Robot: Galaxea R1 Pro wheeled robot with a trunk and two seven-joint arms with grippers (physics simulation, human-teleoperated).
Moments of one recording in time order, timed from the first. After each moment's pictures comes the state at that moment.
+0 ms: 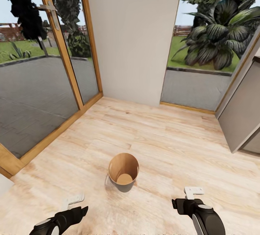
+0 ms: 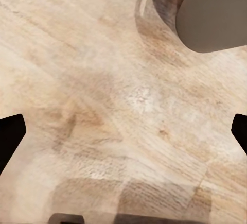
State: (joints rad) left arm 0.01 -0.04 0.13 -1.49 0.12 0.75 -0.02; right arm -0.05 0.01 0.01 -1.57 0.01 0.88 -0.09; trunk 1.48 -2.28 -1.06
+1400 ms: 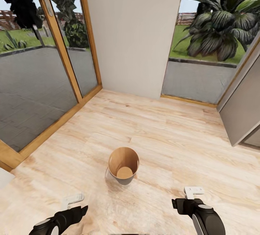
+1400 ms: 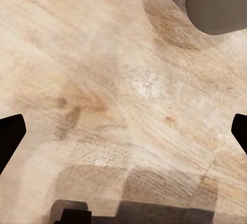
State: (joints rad) left arm 0.01 -0.04 0.13 -1.49 0.12 0.75 -0.02; right arm -0.05 0.01 0.01 -1.57 0.01 0.88 -0.09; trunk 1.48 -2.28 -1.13
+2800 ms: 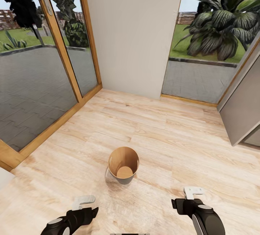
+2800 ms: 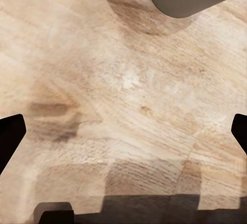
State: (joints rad) left arm 0.01 -0.05 0.01 -1.49 0.11 0.74 -0.01; right arm -0.05 0.01 0.01 -1.57 0.00 0.88 -0.09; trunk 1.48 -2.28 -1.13
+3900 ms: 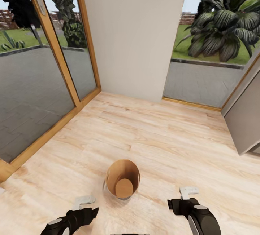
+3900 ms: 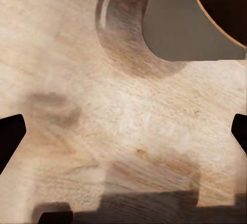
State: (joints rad) left arm 0.01 -0.04 0.01 -1.48 0.11 0.74 -0.02; right arm -0.05 0.01 0.06 -1.57 0.00 0.87 -0.09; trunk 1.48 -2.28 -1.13
